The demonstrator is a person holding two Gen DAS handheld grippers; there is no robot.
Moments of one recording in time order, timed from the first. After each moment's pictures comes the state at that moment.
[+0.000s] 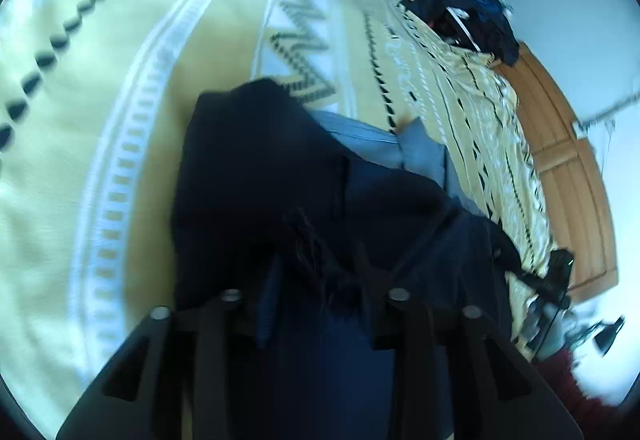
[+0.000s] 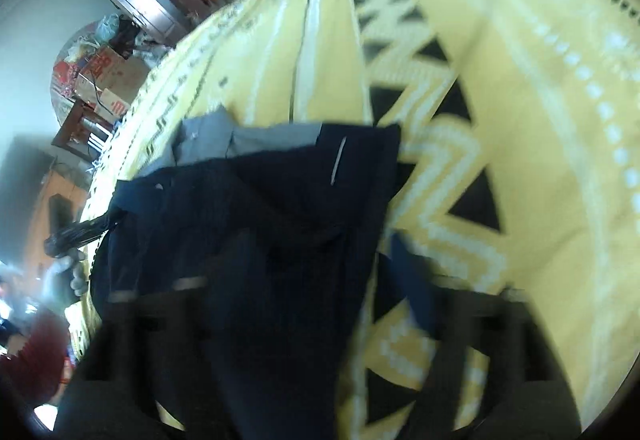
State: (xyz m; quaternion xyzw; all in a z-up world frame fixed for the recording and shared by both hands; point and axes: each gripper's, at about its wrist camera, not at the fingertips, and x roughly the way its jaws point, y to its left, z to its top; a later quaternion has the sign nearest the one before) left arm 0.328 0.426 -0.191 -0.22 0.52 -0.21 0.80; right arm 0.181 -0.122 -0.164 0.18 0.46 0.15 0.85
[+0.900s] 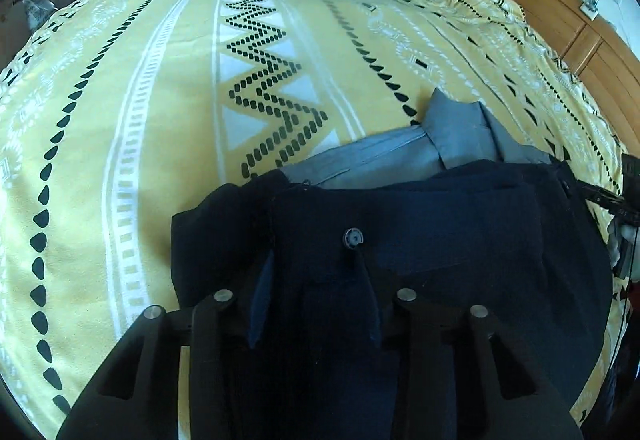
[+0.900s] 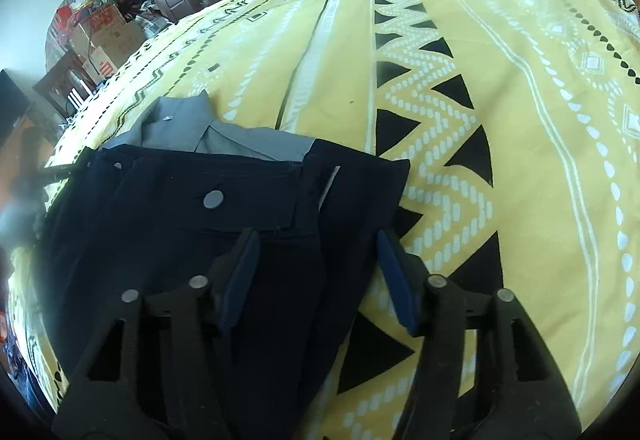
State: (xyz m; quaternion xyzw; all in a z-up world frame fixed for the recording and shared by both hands) left arm 0.373 0.384 -0.188 0.00 0.49 -0.20 0.85; right arm 0.211 -0.098 -0.185 0.06 0.45 0.14 0.88
